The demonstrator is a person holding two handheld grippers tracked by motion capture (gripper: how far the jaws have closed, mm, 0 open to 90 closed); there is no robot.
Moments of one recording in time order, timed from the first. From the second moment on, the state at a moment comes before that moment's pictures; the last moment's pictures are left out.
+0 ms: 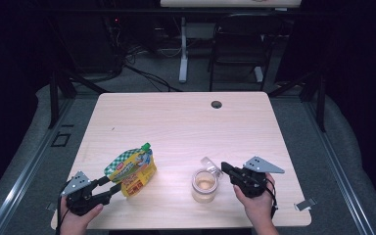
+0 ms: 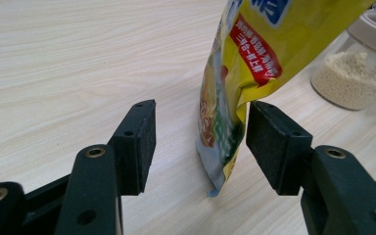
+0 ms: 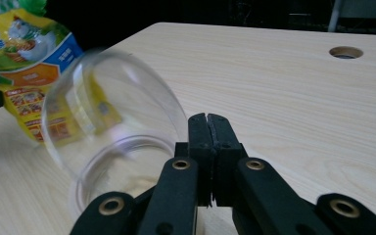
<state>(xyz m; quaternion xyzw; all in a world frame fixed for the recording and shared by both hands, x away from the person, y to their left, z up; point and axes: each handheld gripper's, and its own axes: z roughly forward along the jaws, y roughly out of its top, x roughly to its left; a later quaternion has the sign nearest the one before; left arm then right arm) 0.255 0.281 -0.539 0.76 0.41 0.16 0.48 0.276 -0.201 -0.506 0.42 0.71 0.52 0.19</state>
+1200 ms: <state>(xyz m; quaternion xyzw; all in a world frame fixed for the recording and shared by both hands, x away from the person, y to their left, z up) 0.235 0.303 -0.518 0.74 0.42 0.22 0.48 0.263 -0.188 -0.501 0.41 0.73 0.51 0.18</state>
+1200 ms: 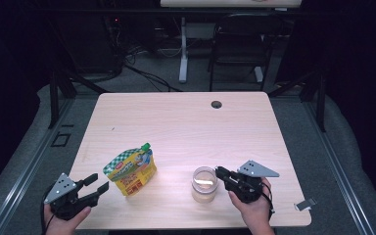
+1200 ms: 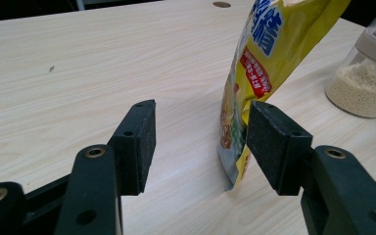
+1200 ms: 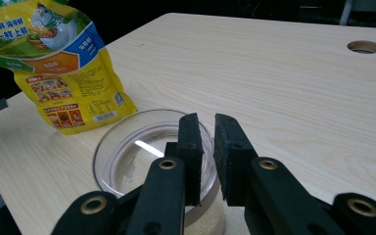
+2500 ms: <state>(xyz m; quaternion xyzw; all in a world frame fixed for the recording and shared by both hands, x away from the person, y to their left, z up) 0.256 0.353 -0.538 0.69 0.50 0.23 0.47 0.233 -0.321 -0.508 0.56 0.65 0.44 0.26</state>
